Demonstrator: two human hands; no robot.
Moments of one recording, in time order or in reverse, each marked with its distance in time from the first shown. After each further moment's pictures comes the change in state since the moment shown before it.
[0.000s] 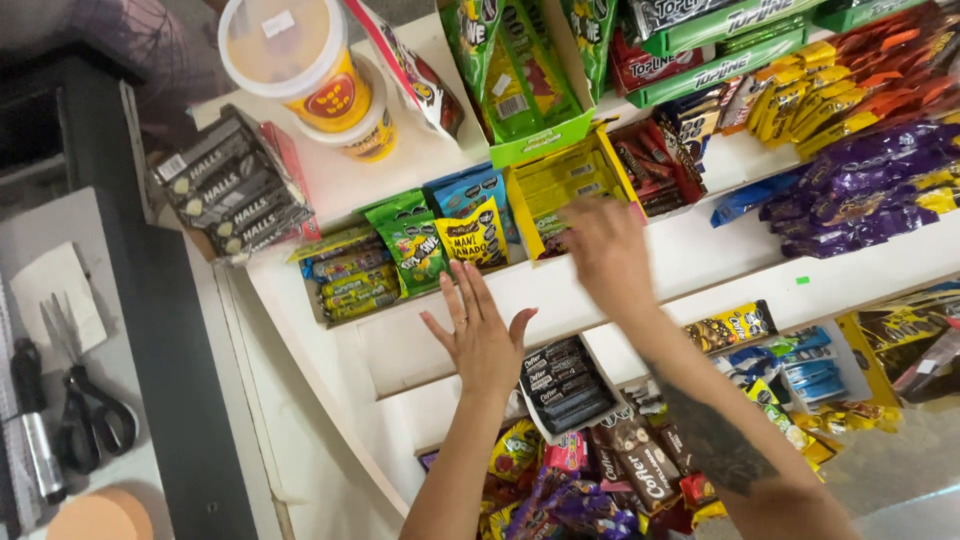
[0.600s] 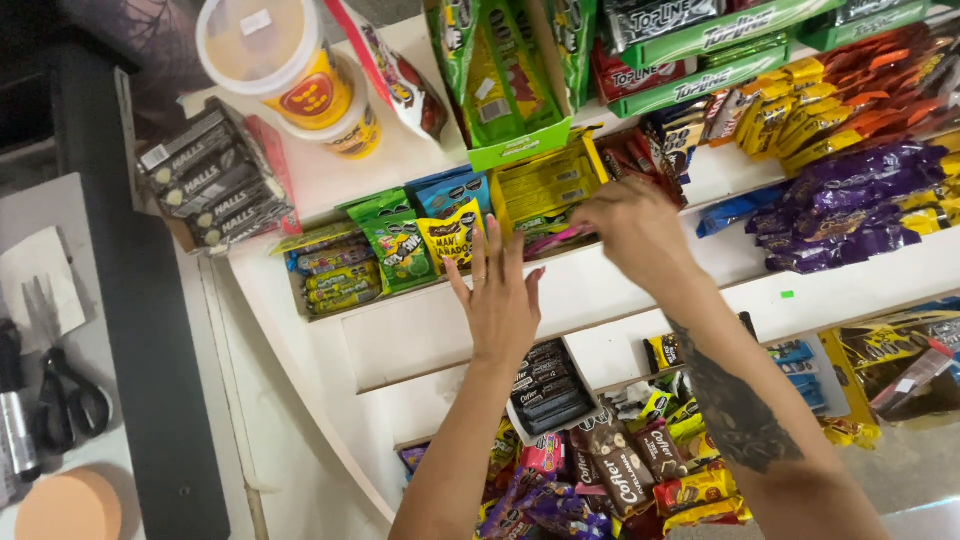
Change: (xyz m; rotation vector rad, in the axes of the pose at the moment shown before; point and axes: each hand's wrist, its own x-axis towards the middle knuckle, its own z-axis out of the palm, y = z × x) left_hand 0.039 0.059 -0.008 -0.082 0.209 0.200; right_hand 0.033 0.046 -0.061 -0.231 -0.438 0.088
